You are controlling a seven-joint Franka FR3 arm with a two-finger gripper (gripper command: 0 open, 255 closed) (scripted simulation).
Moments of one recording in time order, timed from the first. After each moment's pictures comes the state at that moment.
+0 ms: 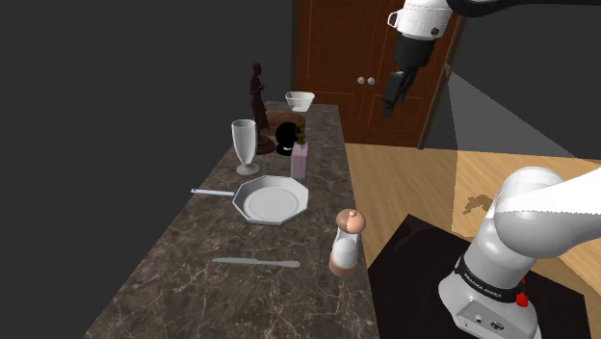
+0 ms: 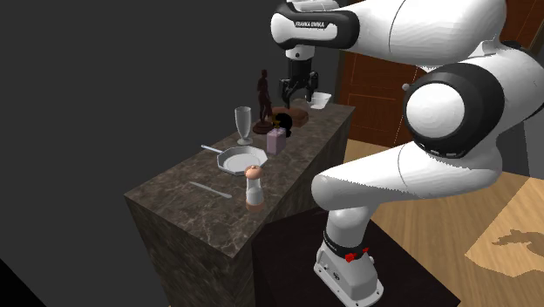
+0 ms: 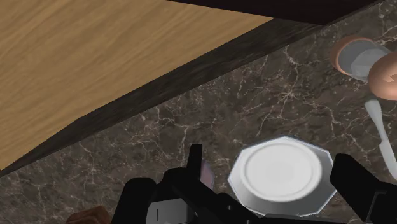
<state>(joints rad) -0.01 -0.83 0.07 -2.35 -0.06 1.65 -0.07</state>
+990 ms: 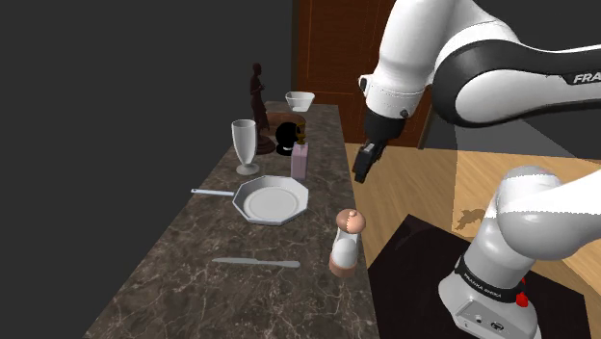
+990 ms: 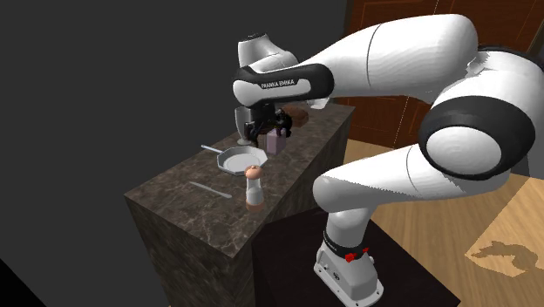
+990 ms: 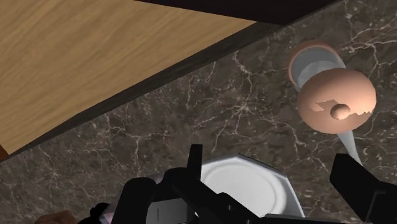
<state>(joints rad) 0.09 -0.87 0.40 -2.61 0.06 1.88 0.24</state>
